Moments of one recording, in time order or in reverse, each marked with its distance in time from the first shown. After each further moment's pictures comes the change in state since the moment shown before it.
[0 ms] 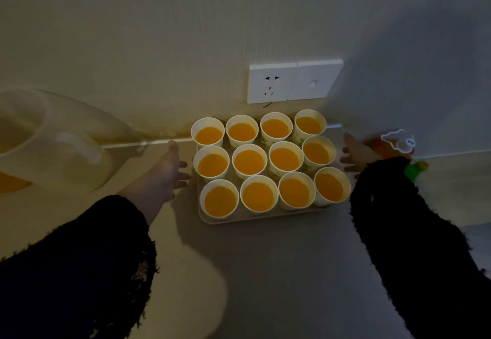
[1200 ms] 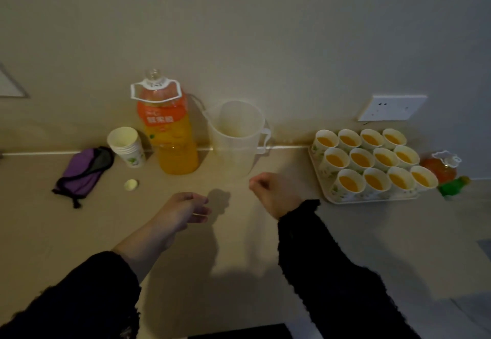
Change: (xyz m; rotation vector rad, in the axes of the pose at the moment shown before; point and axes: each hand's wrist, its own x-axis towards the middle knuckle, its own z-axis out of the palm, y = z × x) left_hand -0.099 -0.129 -0.350 0.100 -0.149 0.265; right_hand -0.358 -0.085 0.357 -0.337 -0.078 -0.775
